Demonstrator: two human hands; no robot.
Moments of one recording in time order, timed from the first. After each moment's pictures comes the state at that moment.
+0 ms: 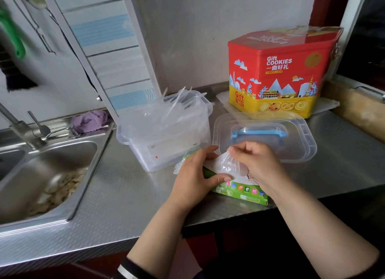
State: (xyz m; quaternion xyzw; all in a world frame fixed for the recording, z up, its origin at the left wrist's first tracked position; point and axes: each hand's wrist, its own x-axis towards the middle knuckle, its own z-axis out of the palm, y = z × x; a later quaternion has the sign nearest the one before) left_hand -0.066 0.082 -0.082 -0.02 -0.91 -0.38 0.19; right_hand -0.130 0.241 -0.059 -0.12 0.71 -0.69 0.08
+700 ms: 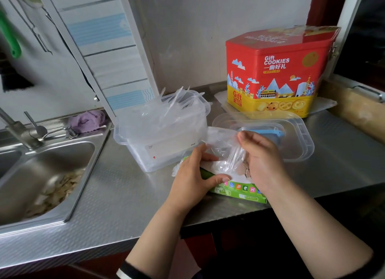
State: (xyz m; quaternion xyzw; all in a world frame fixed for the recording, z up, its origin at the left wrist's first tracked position) left_hand -0.061 0.085 -0.080 -0.01 -0.90 -0.41 0.18; right_hand -0.132 0.238 -0.055 -0.10 0.51 -0.85 0.09
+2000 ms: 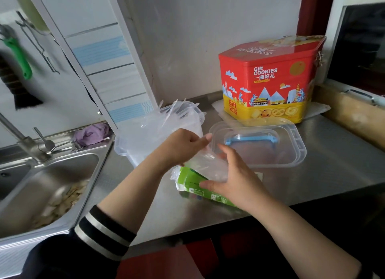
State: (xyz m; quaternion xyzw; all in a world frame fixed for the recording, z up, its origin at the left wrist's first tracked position) left_hand -0.098 0.083 0.031 0.10 -0.96 -0.27 0.01; right_hand -0.103 0.240 -0.065 -0.28 0.85 -0.45 -0.02
